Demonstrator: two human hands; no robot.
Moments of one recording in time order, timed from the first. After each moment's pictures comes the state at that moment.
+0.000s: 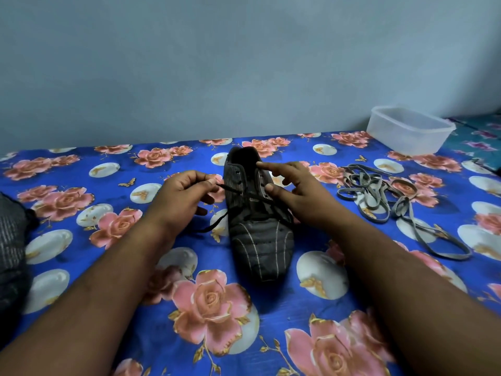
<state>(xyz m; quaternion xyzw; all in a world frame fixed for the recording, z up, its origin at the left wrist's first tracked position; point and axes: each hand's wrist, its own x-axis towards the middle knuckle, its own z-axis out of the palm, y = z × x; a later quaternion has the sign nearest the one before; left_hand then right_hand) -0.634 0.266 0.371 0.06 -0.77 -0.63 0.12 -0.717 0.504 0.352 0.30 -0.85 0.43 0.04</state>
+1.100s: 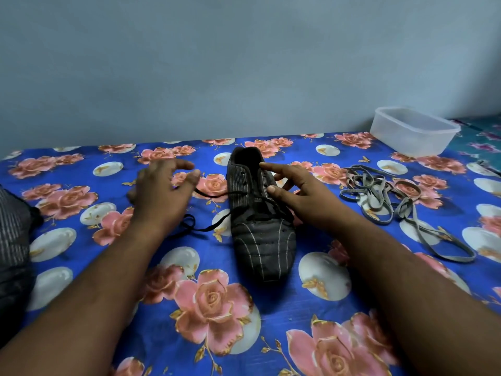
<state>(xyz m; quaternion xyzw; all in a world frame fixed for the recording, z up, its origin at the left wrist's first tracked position) -0.643 0.235 0.364 0.13 -0.90 -0.32 0.27 -0.717 0.507 0.351 0.30 -0.83 0.46 0.01</state>
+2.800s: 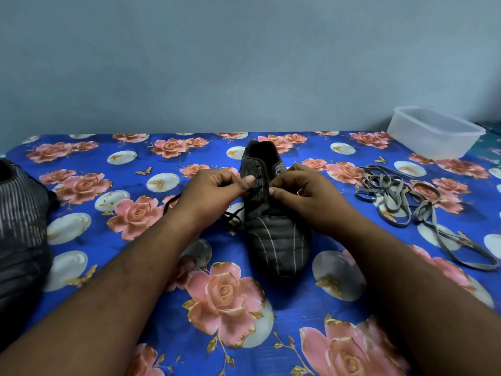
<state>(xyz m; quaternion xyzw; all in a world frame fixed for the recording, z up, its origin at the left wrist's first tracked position) -0.638 0.277 0.365 0.00 -0.84 -0.54 0.12 -0.692 0.483 0.367 0.32 -0.84 0.44 0.03</state>
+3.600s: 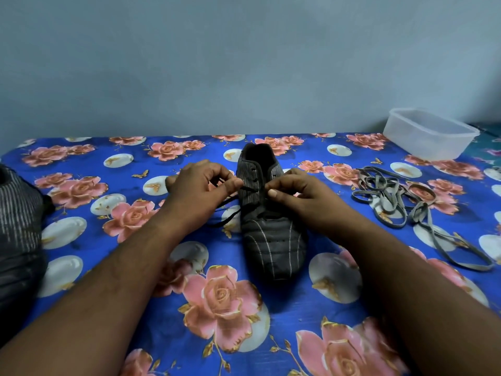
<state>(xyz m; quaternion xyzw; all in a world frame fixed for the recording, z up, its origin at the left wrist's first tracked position) -0.643 0.257 0.365 -0.01 -0.91 -0.36 0.22 -0.692 0.488 0.366 0.32 -0.81 0.49 -0.02</state>
